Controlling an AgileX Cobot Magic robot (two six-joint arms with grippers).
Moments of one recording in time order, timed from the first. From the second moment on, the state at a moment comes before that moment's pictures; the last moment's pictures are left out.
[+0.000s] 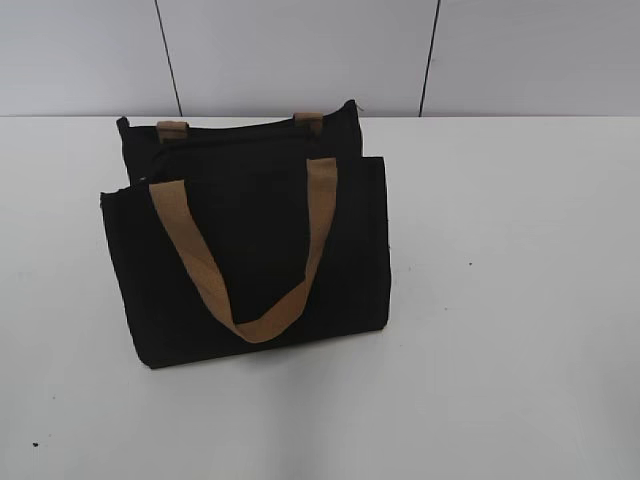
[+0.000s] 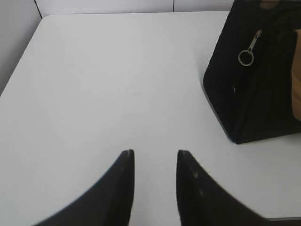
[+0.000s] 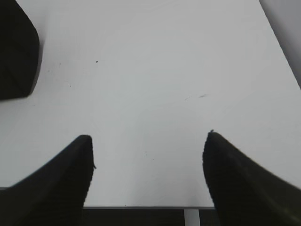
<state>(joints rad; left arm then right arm) 0.00 -0.01 -0.53 -0.08 1.07 0.12 -0.05 -0.01 -0.48 0.09 1.10 -0.10</state>
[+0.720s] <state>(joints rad) 0.00 -0.01 -0.53 -0.08 1.07 0.12 -0.05 -0.01 -0.48 0.09 1.10 -0.10</state>
